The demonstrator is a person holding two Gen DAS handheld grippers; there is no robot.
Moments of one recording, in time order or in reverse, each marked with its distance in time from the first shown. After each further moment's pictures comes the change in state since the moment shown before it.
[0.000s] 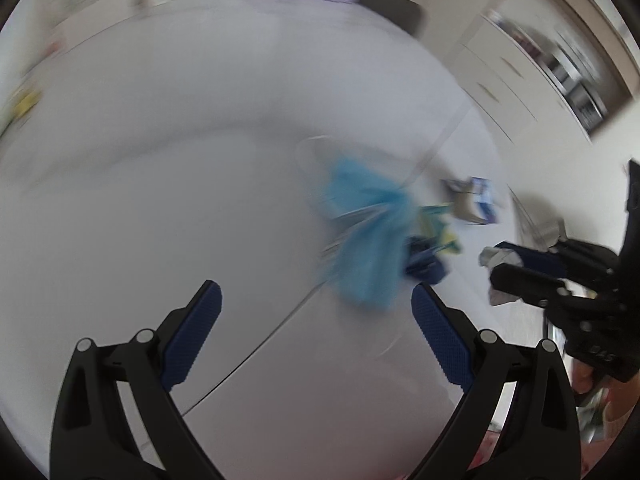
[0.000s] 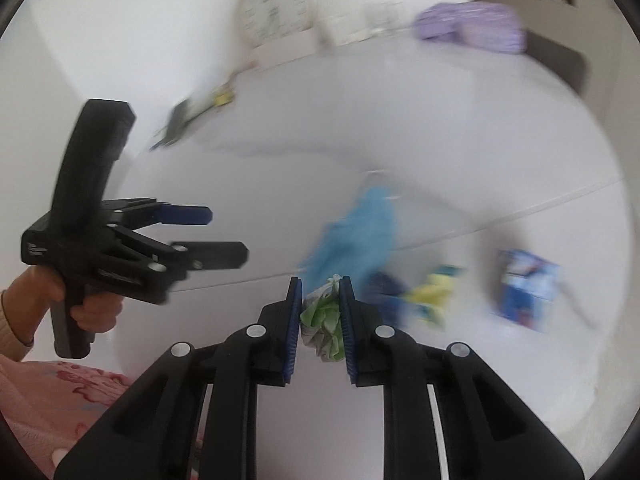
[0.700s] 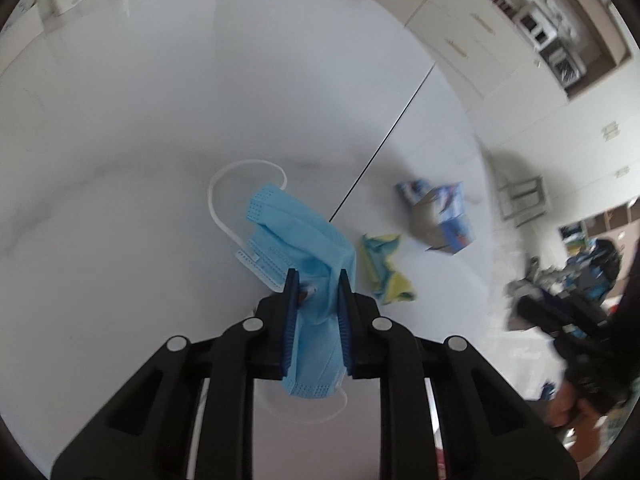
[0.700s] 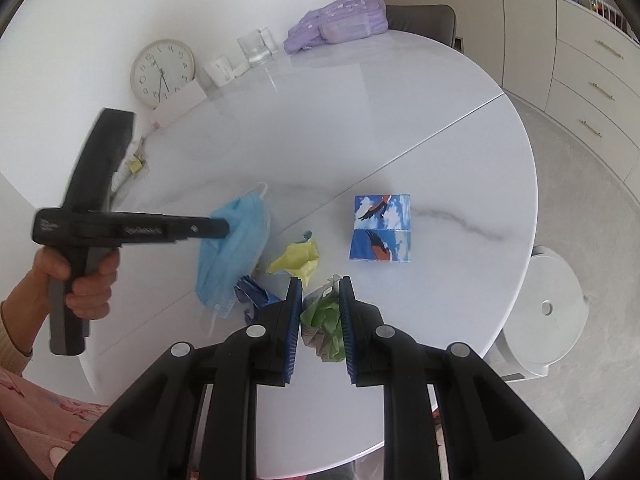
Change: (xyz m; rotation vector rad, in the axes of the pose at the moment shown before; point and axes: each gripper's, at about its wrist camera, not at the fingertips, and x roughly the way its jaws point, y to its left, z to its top) left arm 0.047 -0.040 0.063 0.039 0.149 -0.115; right arm -0.039 -0.078 -0.050 0.317 -0.108 -0.137
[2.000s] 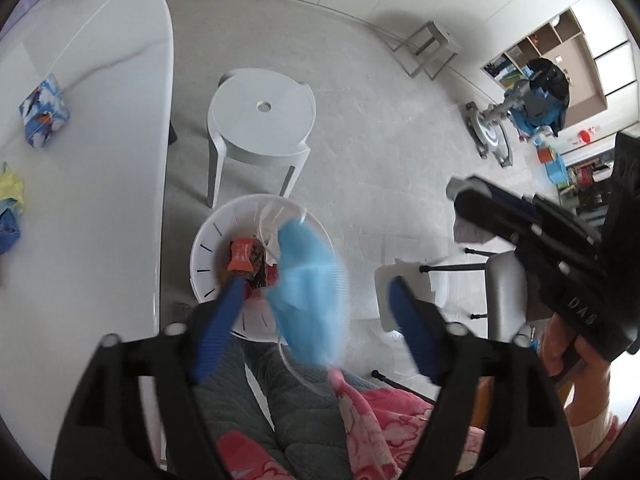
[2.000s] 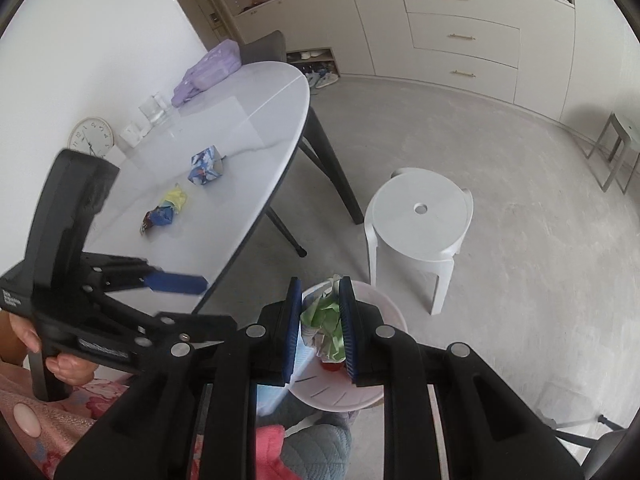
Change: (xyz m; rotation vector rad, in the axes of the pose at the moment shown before) left arm 0.046 -0.279 -0.171 0.499 0.266 -0.114; right arm -0.176 -0.113 -0.203 0.325 -0.139 -0.228
